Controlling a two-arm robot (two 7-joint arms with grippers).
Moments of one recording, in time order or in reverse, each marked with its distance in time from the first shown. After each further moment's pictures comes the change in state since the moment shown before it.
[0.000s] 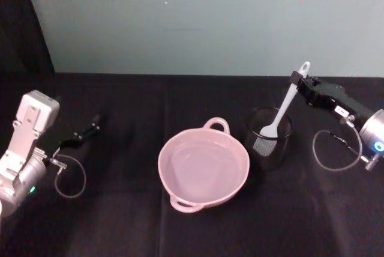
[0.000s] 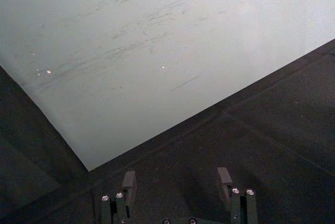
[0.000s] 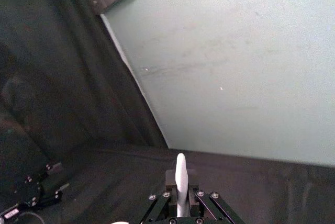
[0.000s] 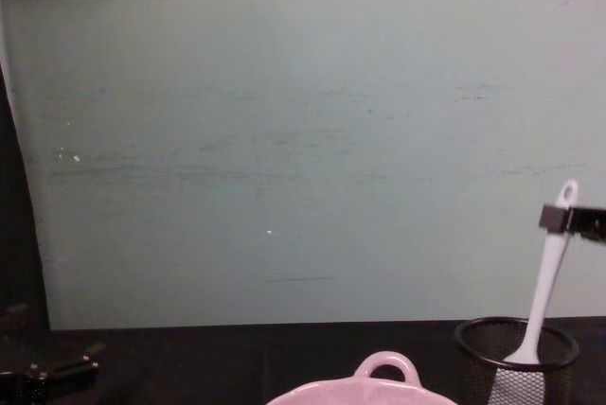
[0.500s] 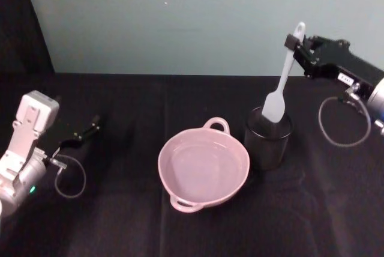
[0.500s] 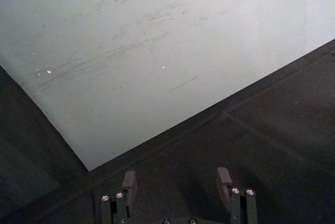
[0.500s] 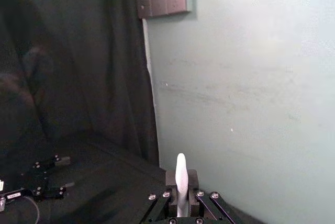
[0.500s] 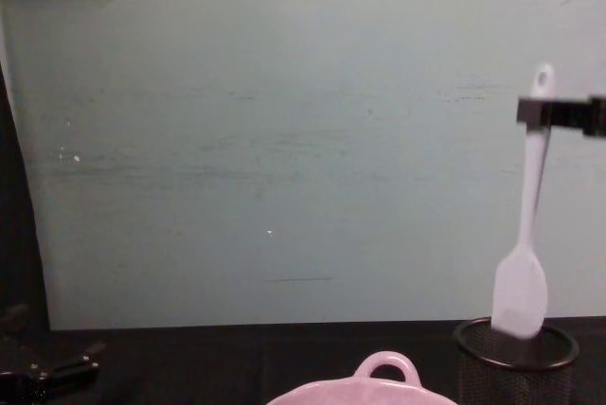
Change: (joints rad) left arm 0.000 0.000 0.000 0.000 0.000 0.000 0.000; right arm 0.034 0.087 0.002 -0.221 -0.183 0.008 -0.038
